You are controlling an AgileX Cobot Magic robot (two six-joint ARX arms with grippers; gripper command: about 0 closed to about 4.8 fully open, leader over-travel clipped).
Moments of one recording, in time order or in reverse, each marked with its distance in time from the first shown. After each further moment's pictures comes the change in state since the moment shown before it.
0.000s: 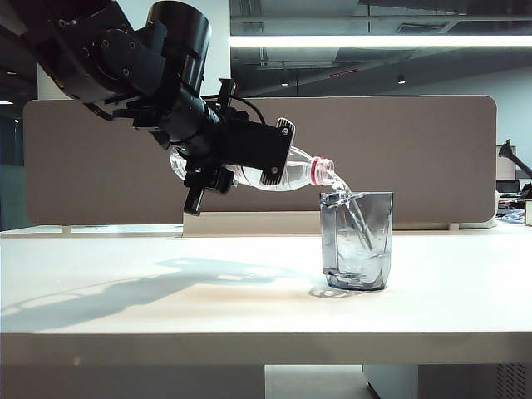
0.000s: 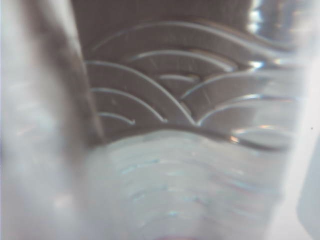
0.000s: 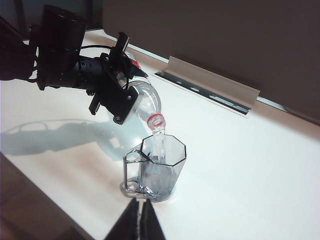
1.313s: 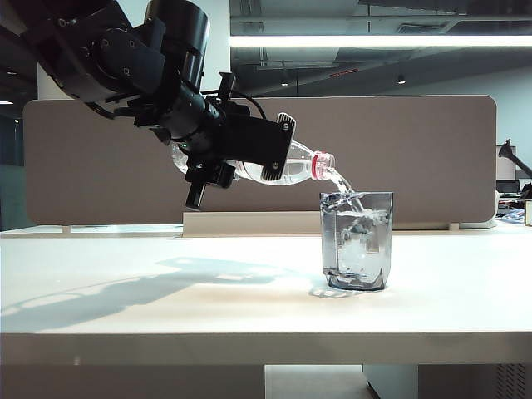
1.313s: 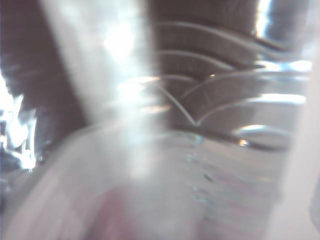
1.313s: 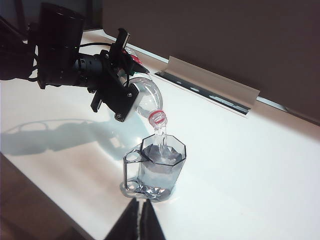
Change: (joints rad) left arm 0.000 -0.001 0.000 0.031 0.000 0.010; right arm 0.000 0.000 0.000 0.000 0.000 0.000
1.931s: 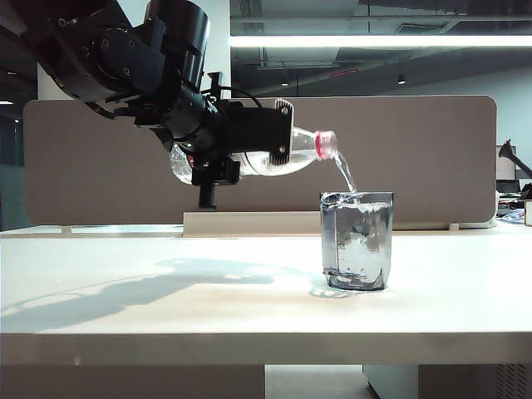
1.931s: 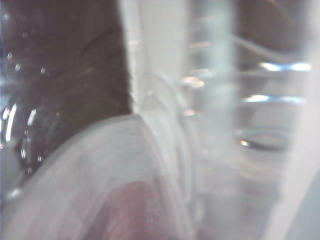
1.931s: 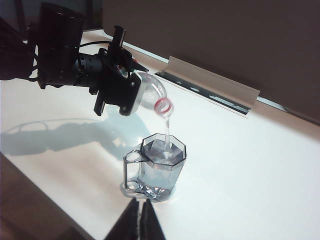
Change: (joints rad) left arm 0.000 0.000 0.000 0.003 -0.004 -0.222; right arm 0.000 0.000 0.000 0.000 0.000 0.000
